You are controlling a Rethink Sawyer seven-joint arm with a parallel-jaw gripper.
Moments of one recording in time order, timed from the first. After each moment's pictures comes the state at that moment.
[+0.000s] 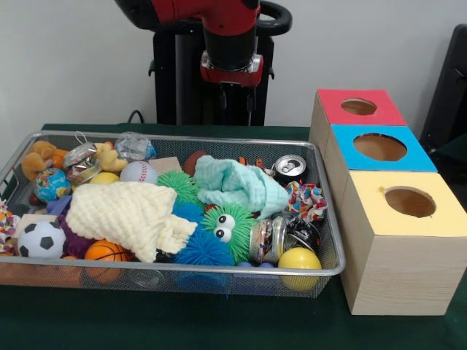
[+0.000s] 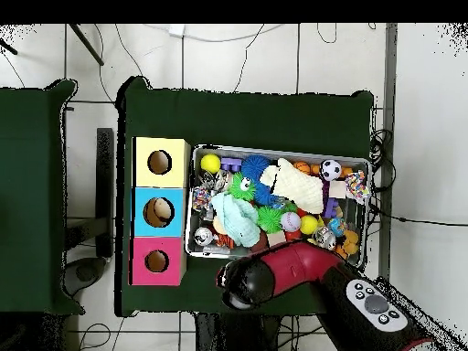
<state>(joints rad) -0.74 -0.68 0.58 2.11 -0.68 0.71 2.33</state>
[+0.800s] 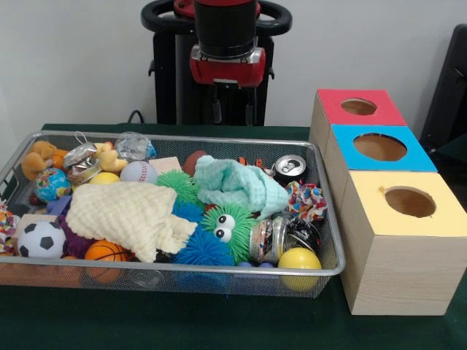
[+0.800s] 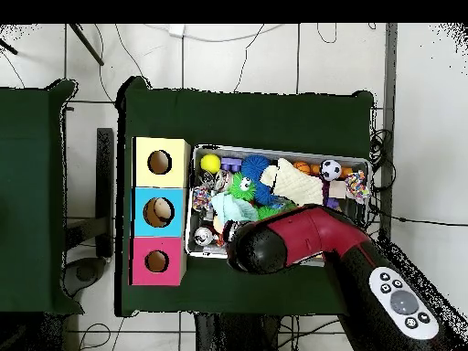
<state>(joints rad) -0.79 -0.81 0.72 1.97 -0.64 0.72 2.33</state>
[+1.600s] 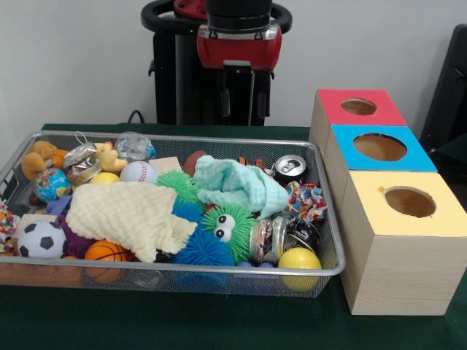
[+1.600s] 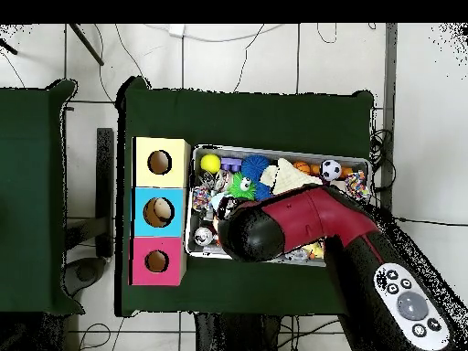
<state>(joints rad) -0.79 -0.89 0.79 1.91 -0.63 0.72 2.33</state>
